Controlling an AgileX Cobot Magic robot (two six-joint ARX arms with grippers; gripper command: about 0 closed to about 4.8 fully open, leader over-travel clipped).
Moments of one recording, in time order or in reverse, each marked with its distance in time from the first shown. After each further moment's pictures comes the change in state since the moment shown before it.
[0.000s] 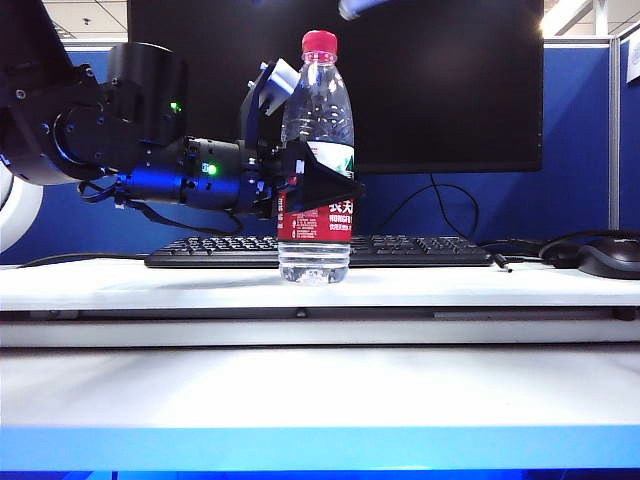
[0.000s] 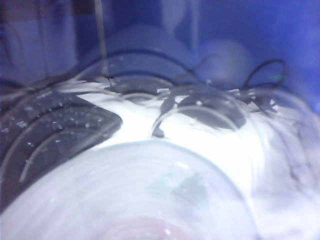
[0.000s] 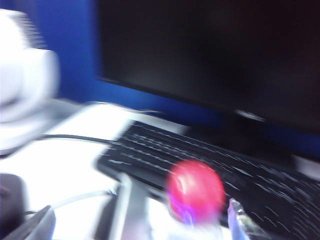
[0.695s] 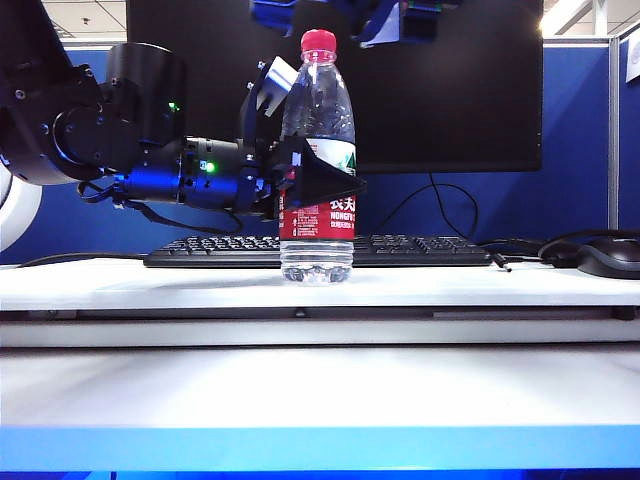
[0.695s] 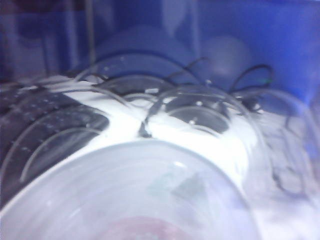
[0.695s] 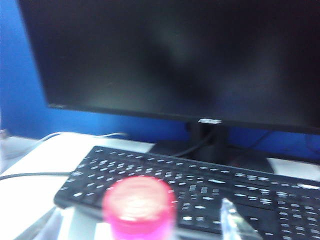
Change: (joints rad) left arm 0.002 0.000 0.000 0.001 0.054 -0.053; right arm -0.057 0.107 -0.051 0.278 0.034 0.016
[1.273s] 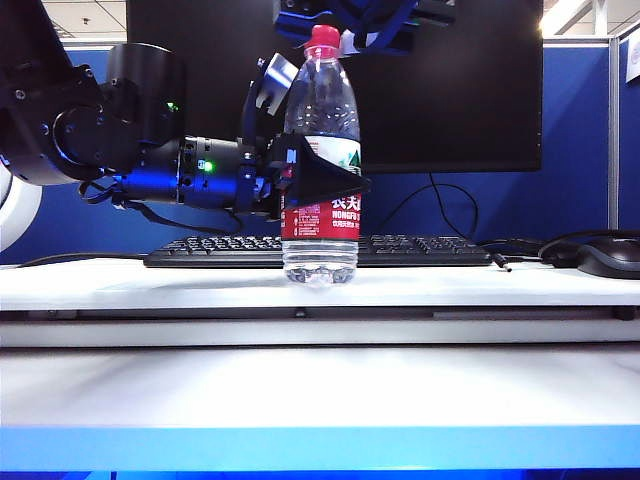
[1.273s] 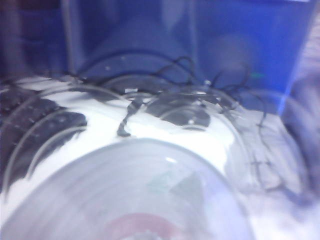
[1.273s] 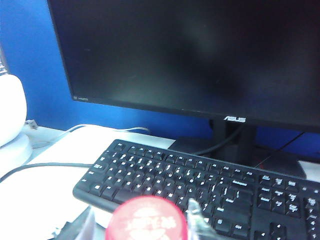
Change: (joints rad) left arm -0.001 0.000 0.000 -0.002 0.063 0.000; right arm -0.056 0.001 0.000 -0.024 -0.165 0.028
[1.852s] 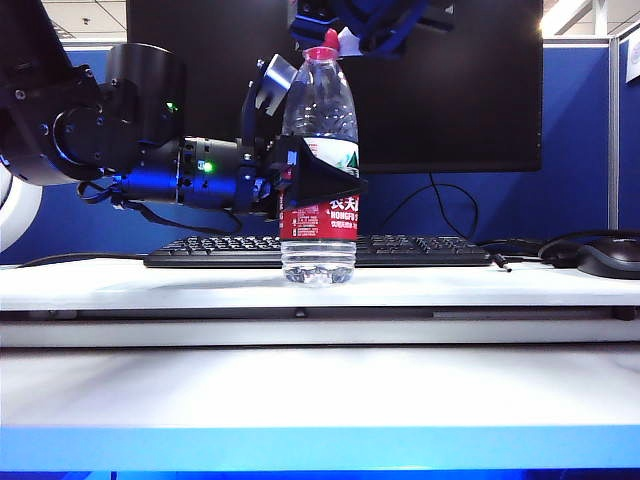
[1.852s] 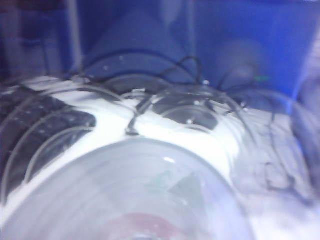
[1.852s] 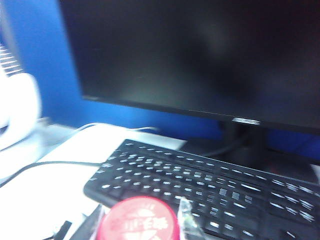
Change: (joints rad) left arm 0.001 0.000 0.000 -0.001 -0.017 0.008; right arm -0.044 -0.003 0.002 -0.018 -0.128 0.013
